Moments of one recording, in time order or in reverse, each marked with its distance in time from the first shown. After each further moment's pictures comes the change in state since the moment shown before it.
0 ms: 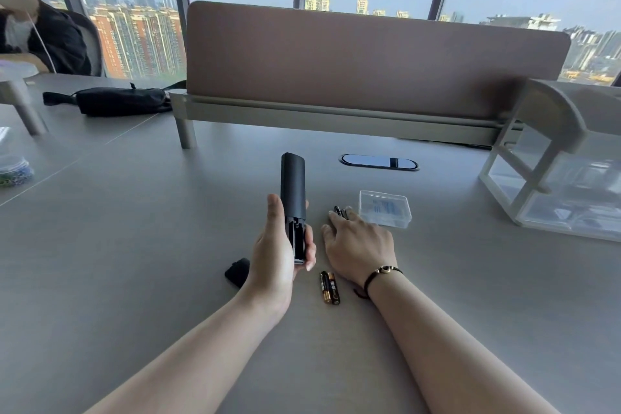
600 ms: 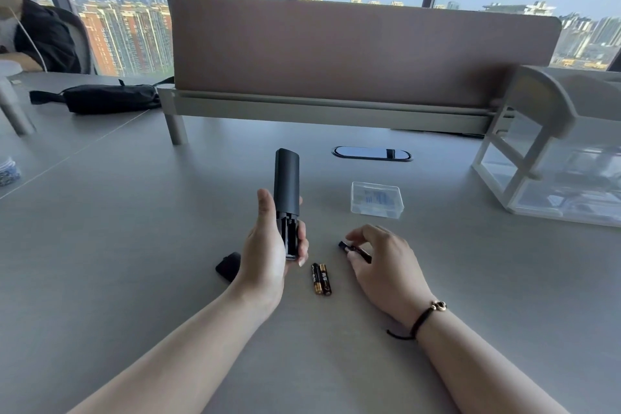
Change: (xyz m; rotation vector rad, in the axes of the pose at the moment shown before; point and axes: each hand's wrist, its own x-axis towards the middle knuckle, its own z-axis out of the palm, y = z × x) left_hand 0.001 -0.004 -0.001 0.043 -0.037 -0.011; right_hand -0.057 0.038 -0.014 0.396 0.126 0.008
